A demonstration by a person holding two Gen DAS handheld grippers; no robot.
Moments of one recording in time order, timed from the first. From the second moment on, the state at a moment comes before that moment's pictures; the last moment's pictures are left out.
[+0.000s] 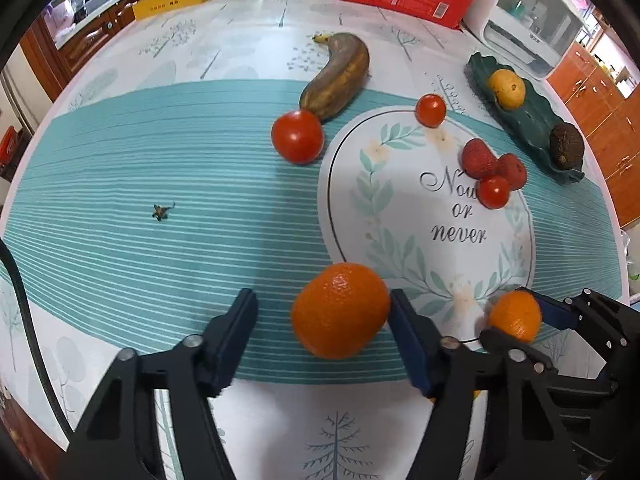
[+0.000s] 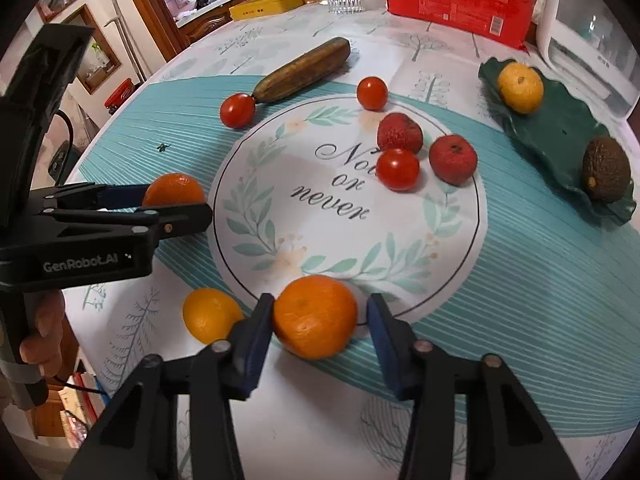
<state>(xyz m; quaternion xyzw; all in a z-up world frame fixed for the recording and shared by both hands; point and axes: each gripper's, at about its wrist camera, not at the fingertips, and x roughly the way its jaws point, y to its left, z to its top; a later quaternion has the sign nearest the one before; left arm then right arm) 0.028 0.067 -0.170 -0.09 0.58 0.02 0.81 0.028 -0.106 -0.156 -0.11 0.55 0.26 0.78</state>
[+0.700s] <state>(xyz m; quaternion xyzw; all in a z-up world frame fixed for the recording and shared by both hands) 0.038 0.035 -0.138 -0.05 0.57 0.01 0.82 0.038 -0.116 -0.142 -0.09 0.53 0.26 0.80</state>
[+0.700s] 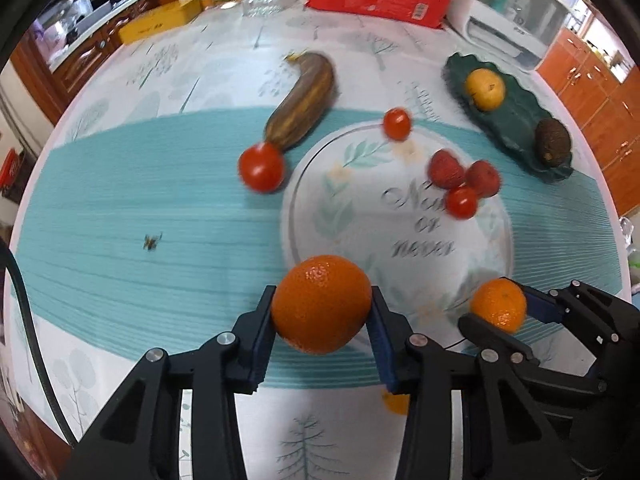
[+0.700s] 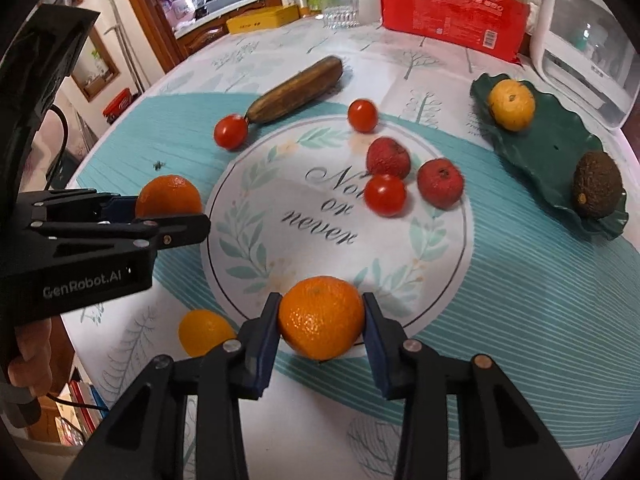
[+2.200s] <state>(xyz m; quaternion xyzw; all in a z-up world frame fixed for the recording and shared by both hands) 0.273 -0.133 -0.061 0.06 0.49 -0.12 0.86 0.226 -0.274 -0.055 0.00 0.46 -0.01 0.89</state>
